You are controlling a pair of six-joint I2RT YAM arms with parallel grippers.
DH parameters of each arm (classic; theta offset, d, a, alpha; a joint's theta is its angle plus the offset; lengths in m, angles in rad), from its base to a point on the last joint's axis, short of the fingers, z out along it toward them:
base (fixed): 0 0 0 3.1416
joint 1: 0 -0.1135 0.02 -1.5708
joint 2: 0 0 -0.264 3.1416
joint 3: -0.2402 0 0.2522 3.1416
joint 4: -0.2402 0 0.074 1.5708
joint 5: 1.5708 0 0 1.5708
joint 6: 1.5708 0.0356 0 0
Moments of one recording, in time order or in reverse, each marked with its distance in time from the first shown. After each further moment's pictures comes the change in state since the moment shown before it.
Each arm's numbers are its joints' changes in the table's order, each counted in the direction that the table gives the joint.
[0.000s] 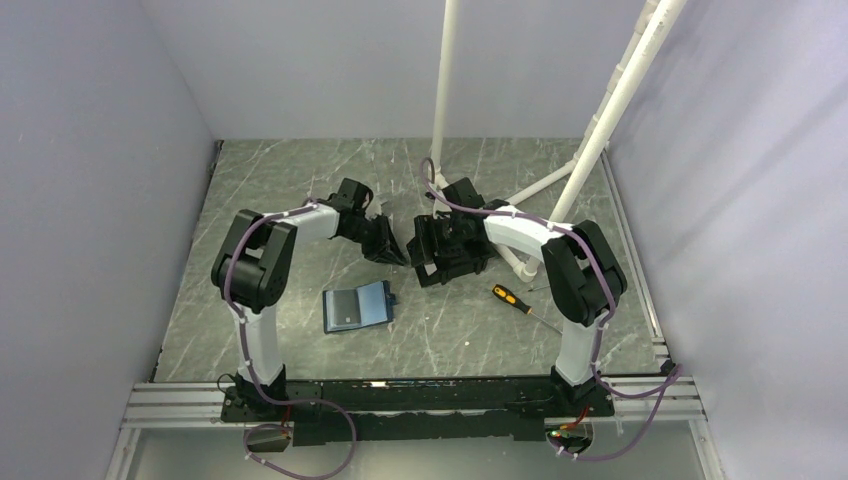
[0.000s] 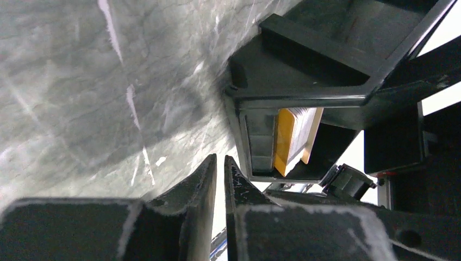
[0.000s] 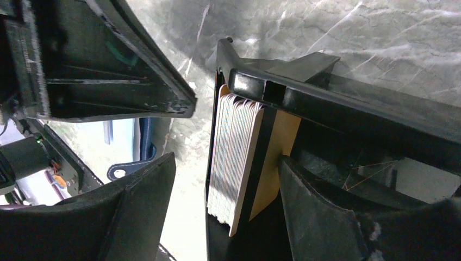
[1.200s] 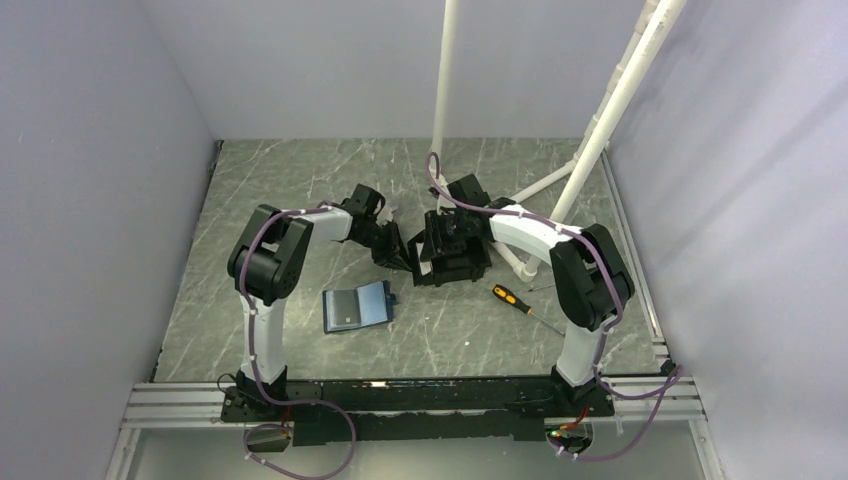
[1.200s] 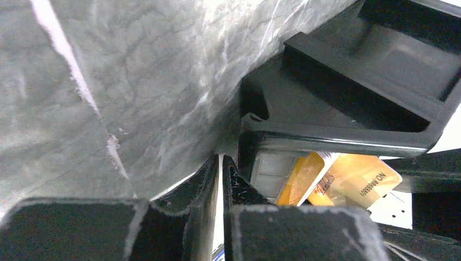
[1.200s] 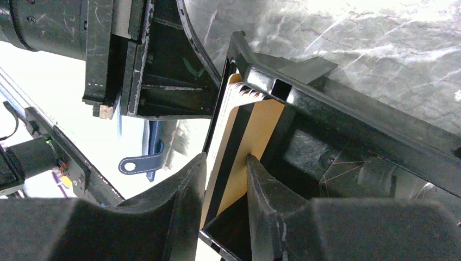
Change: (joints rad) left arm 0.056 -0.105 -0.037 0.045 -0.002 -0.034; right arm 0.011 0.042 0.010 -0.001 -0.009 0.003
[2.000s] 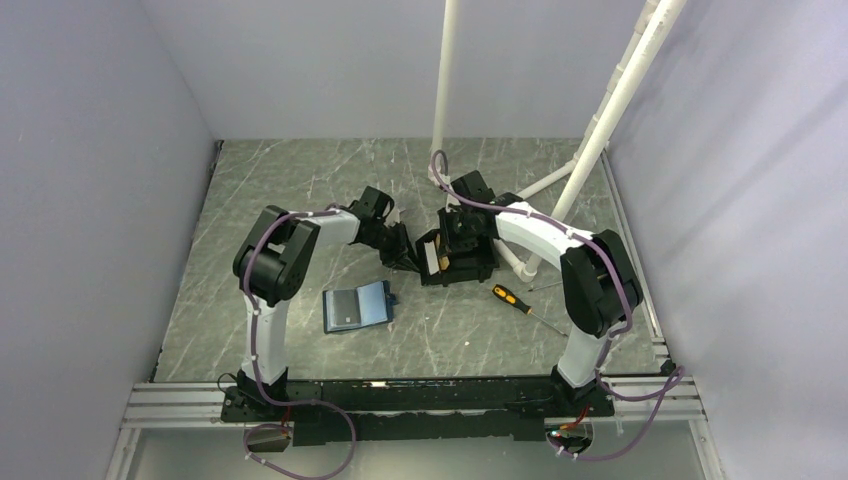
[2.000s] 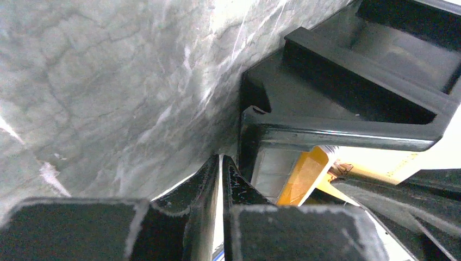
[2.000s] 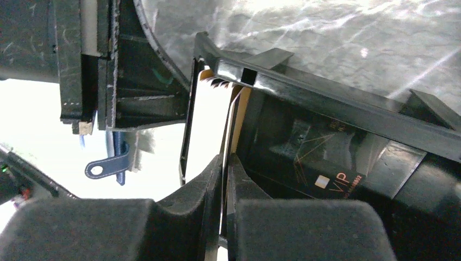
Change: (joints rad) left arm 0.048 -0.013 -0.010 0.040 -0.013 -0.062; right arm 0.006 0.060 -0.014 -0.119 0.167 -0.008
